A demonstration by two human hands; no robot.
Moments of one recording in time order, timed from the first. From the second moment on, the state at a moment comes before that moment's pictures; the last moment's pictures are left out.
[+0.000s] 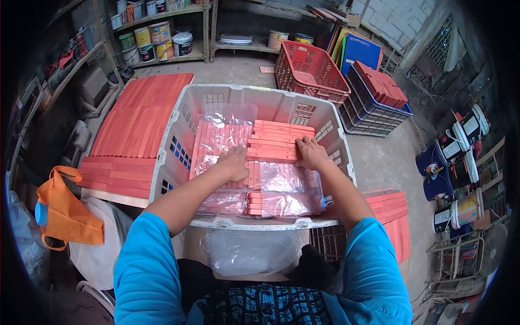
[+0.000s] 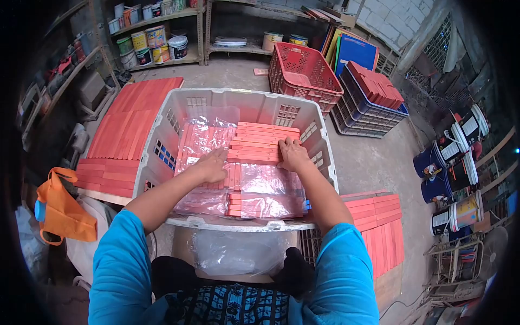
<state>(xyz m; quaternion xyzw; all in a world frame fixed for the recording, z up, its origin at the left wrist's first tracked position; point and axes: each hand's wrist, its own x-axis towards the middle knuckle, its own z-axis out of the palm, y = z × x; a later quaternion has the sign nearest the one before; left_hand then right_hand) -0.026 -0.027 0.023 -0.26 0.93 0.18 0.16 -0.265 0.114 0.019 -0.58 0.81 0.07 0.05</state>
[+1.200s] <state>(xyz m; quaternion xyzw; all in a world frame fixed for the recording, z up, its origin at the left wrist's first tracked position) 0.061 -0.099 0.085 -0.31 0.92 0.21 0.04 -0.091 0.058 0.034 -0.83 0.54 -0.01 0.16</state>
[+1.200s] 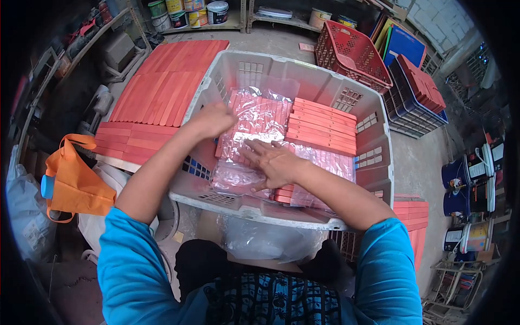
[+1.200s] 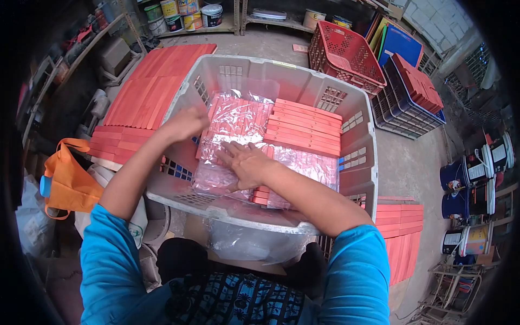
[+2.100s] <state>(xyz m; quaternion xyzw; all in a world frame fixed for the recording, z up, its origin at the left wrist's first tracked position) 0.043 -0.080 0.017 -0.29 0.92 0.04 0.28 -0.096 0.020 0.029 -0.77 0.60 -0.13 0.15</state>
